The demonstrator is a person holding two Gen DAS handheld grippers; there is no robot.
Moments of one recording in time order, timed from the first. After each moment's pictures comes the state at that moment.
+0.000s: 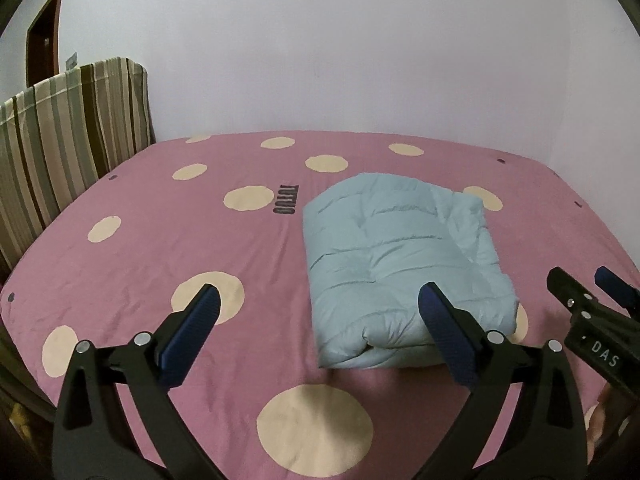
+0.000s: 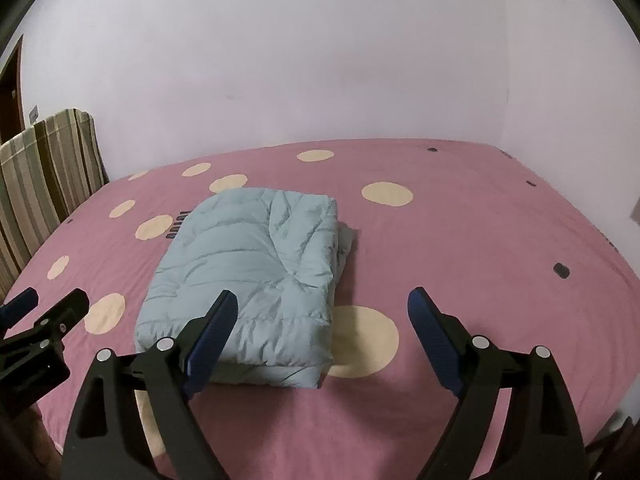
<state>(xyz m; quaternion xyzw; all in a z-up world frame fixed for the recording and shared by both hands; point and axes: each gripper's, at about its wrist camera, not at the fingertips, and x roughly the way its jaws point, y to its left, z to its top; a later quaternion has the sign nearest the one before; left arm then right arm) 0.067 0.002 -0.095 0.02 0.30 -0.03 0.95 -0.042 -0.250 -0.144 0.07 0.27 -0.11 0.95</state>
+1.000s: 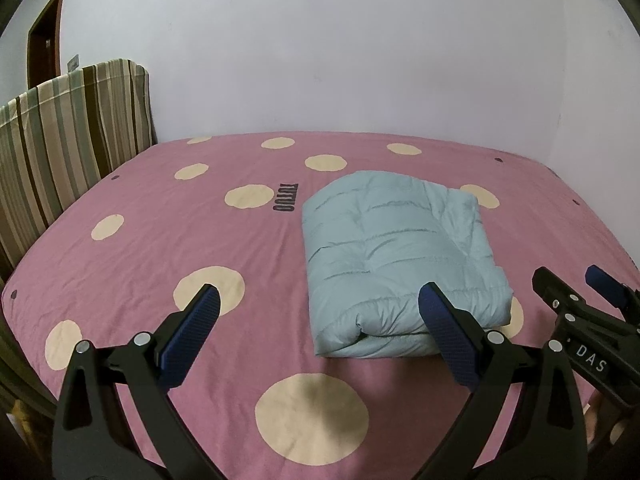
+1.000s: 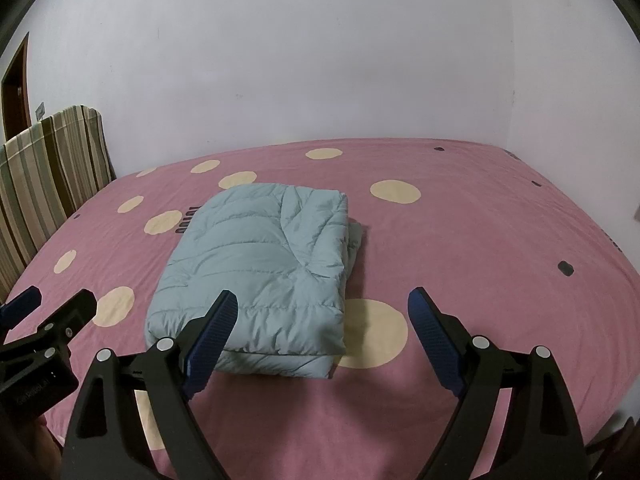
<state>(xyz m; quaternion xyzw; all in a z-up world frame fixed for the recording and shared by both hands) 0.055 0.002 -0.095 0.02 0.30 -0.03 0.95 -0.048 -0.235 -0.146 0.07 0.28 -0.10 0.95</state>
